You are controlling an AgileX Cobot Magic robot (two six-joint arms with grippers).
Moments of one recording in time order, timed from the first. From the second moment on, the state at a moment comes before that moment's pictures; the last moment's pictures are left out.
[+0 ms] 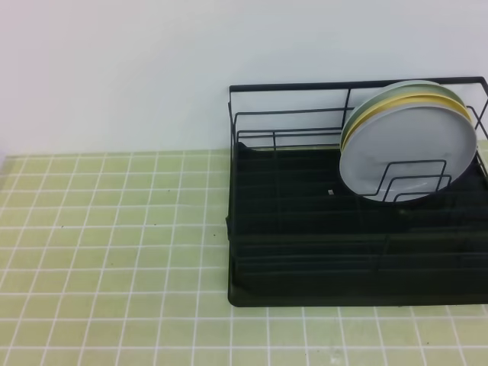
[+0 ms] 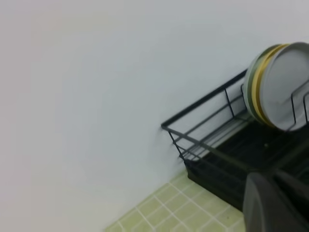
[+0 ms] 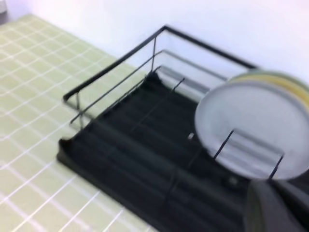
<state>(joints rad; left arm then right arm) -0.57 0.12 -0.46 0.11 0.39 0.23 -0.04 0.64 -0.79 0.70 0.80 -0.93</state>
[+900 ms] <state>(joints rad) -0.57 0.12 -0.44 0.11 0.40 0.23 -0.04 0.28 -0.50 0.88 0.79 -0.87</state>
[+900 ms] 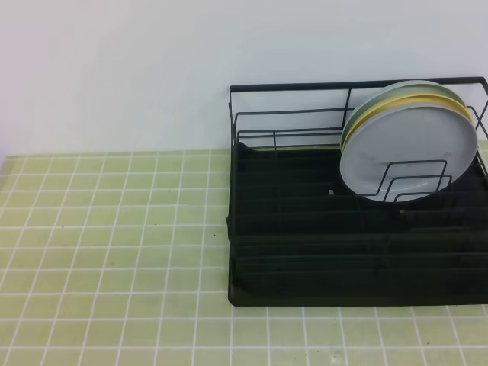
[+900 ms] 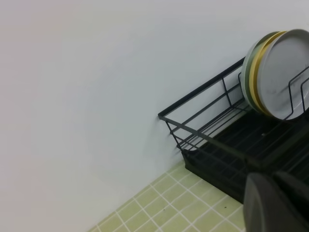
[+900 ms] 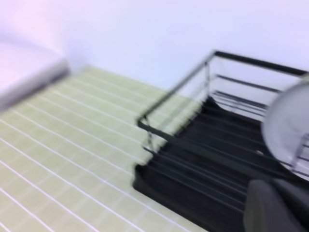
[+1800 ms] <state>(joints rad) -0.57 0.12 -0.44 0.11 0.40 0.23 -0.01 0.11 -0.18 1.00 -0.05 -1.14</state>
